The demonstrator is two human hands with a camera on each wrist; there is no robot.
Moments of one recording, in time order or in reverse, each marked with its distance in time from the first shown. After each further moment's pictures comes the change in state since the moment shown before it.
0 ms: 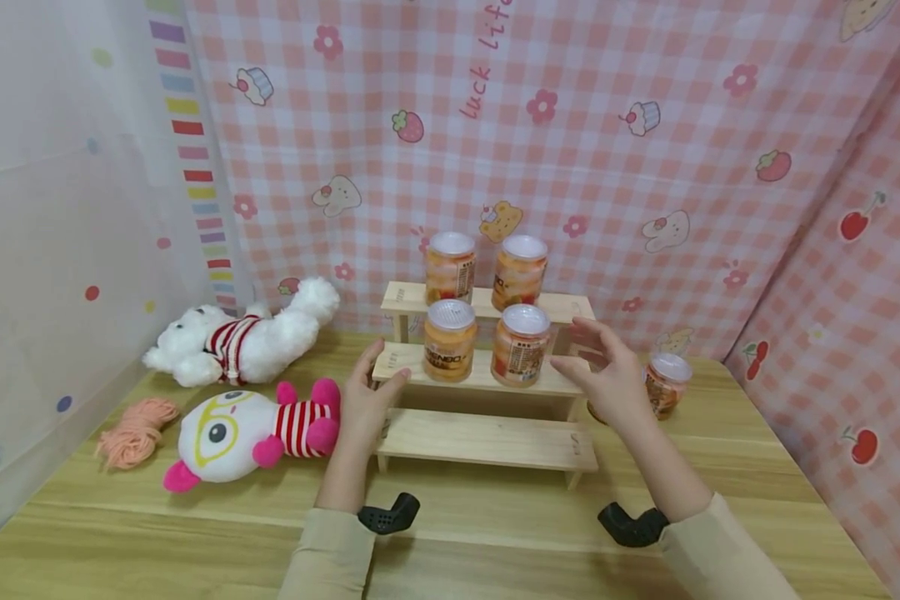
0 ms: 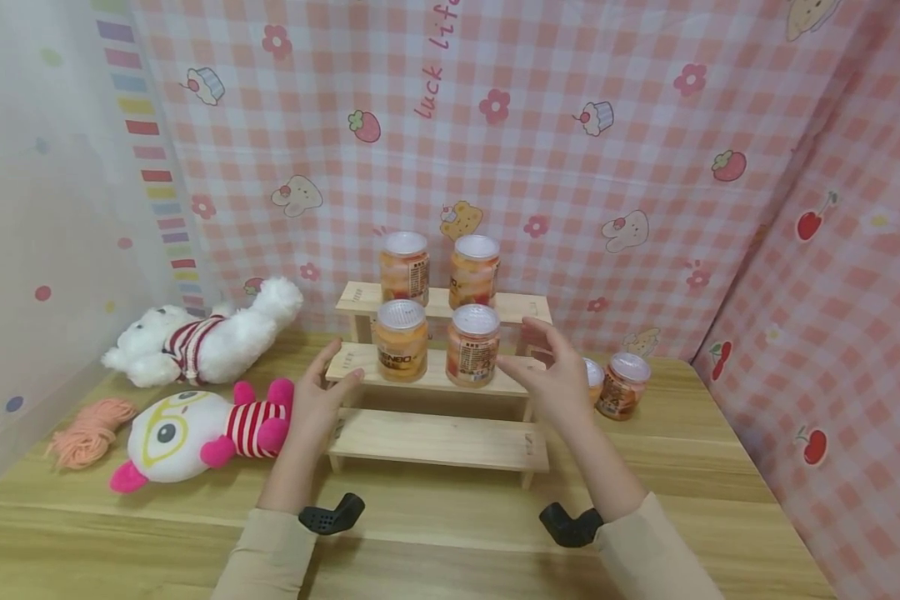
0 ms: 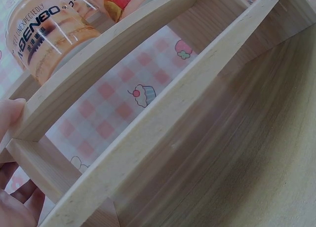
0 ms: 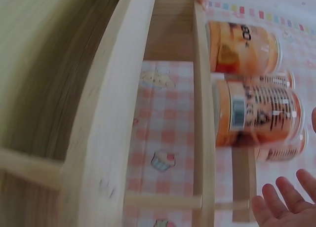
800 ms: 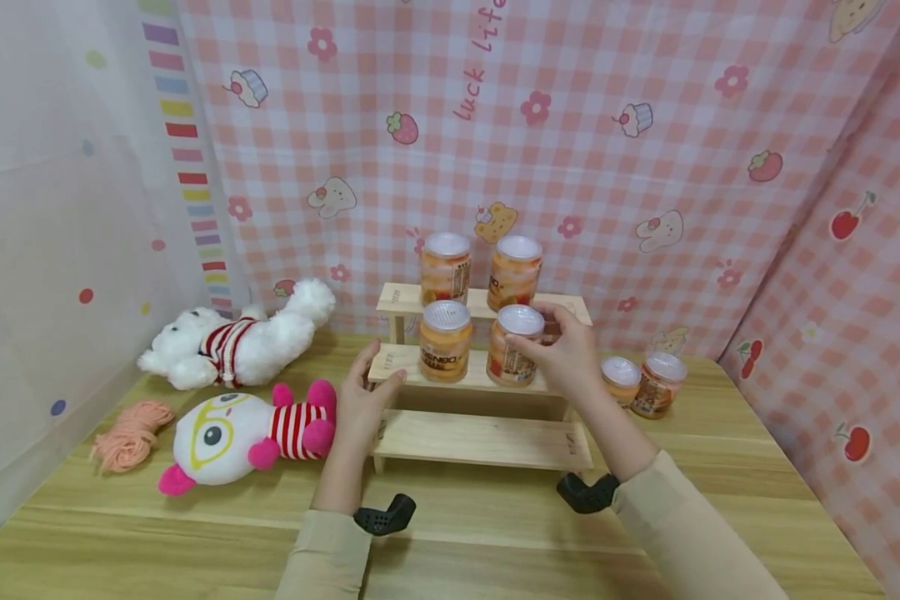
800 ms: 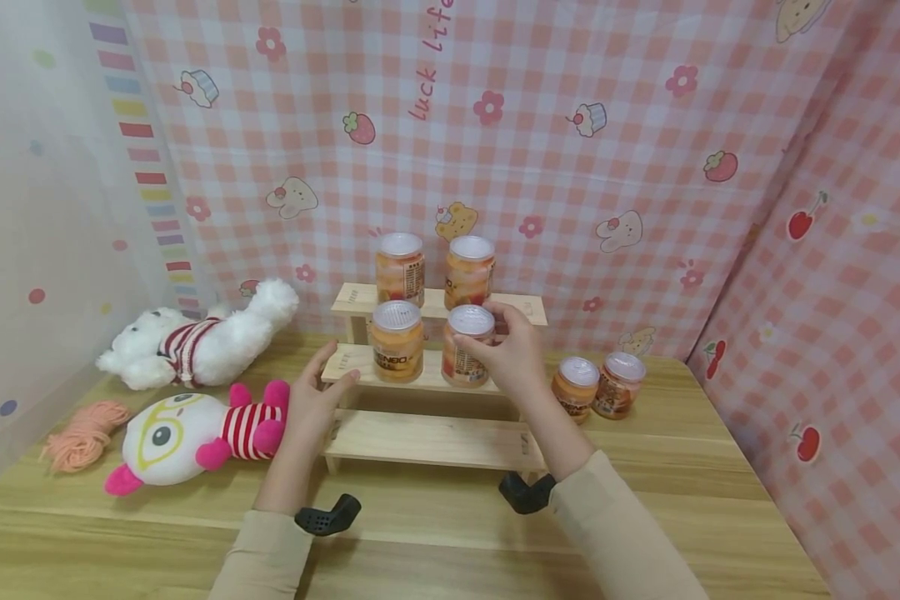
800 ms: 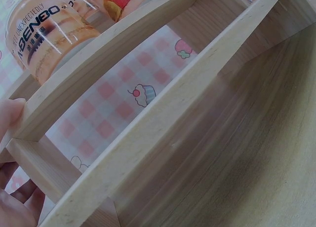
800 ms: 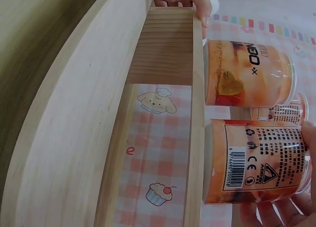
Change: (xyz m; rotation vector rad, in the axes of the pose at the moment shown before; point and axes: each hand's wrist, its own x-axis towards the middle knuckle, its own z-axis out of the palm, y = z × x) left_hand 0.001 -0.002 0.001 -0.007 0.003 0.016; right_hand 0.033 -0.020 0.038 -0.082 0.003 0.089
